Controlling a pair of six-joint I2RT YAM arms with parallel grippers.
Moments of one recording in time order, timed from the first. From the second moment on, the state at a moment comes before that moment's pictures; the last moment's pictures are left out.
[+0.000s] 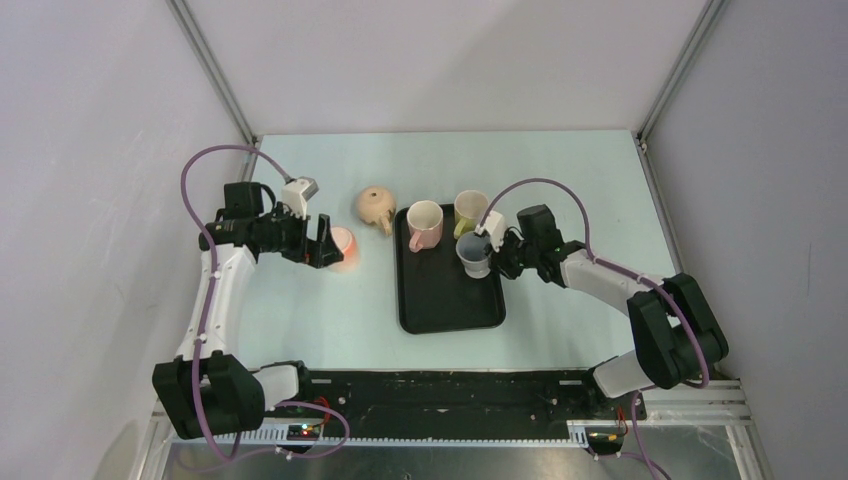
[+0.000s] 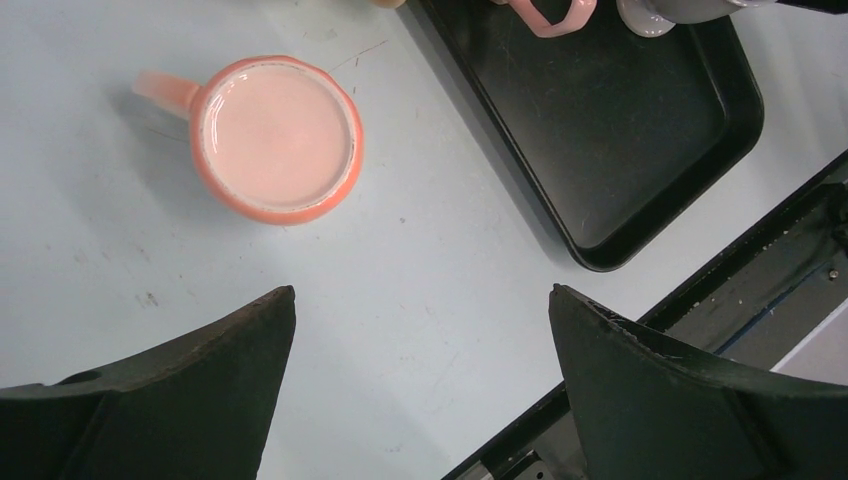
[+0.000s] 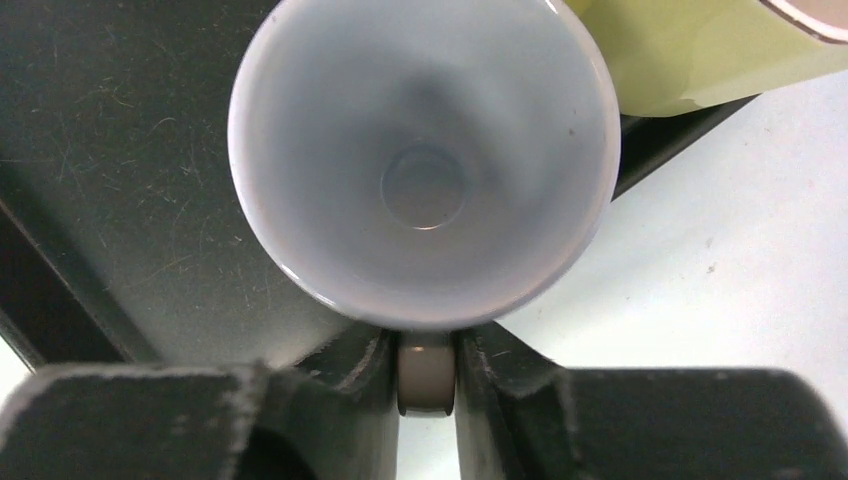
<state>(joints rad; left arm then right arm) 0.14 1.18 1.05 -0.88 0.65 0.34 0.45 1.46 0.76 -0.09 -0.39 -0.48</state>
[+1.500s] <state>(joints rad) -0.07 1.62 1.27 -0.79 0.17 0.10 0.48 1.00 0.66 -0.29 -0.24 -0.60</state>
